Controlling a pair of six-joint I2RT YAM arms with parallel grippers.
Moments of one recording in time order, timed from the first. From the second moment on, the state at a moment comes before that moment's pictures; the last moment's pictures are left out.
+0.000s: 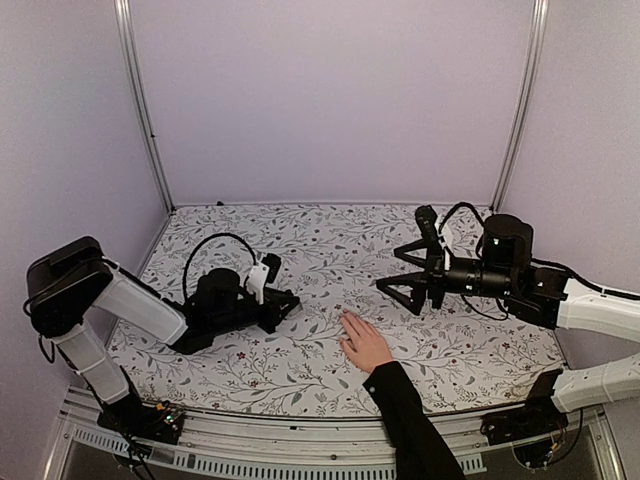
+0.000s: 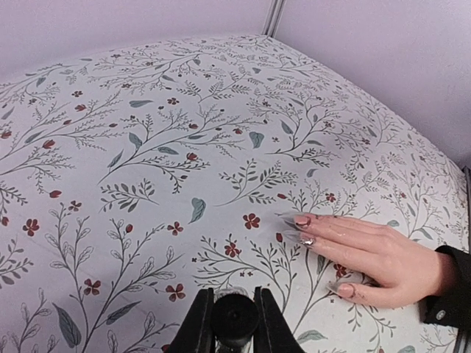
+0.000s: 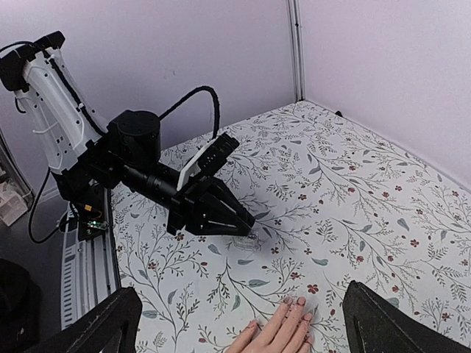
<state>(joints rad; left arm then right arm) -0.82 1.65 0.49 0.83 0.05 -0.23 0.80 1.06 0.69 0.15 -0.34 0.07</state>
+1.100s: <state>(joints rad) -0.91 1.85 0.50 1.00 -0.12 -0.24 0.80 1.03 0.68 0.16 -0.34 0.11</state>
